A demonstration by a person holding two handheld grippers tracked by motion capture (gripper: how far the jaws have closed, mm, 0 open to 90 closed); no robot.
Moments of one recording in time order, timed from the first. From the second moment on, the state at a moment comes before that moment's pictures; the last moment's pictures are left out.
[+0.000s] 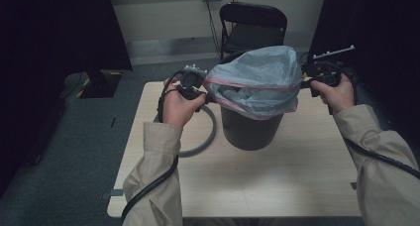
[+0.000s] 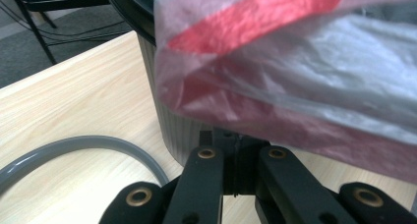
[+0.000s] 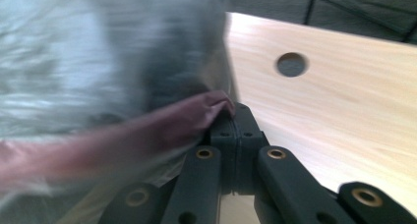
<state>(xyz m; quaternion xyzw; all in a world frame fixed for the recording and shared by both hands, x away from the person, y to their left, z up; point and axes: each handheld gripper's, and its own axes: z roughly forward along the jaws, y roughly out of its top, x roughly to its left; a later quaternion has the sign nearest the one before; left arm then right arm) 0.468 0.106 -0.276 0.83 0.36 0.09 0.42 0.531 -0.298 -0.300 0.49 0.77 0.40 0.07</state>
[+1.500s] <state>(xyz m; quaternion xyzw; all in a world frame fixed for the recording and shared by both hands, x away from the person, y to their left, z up) 0.485 0.103 -0.285 0.82 0.38 0.12 0.41 0.533 -0.307 -0.296 0.50 0.74 0.43 0.11</state>
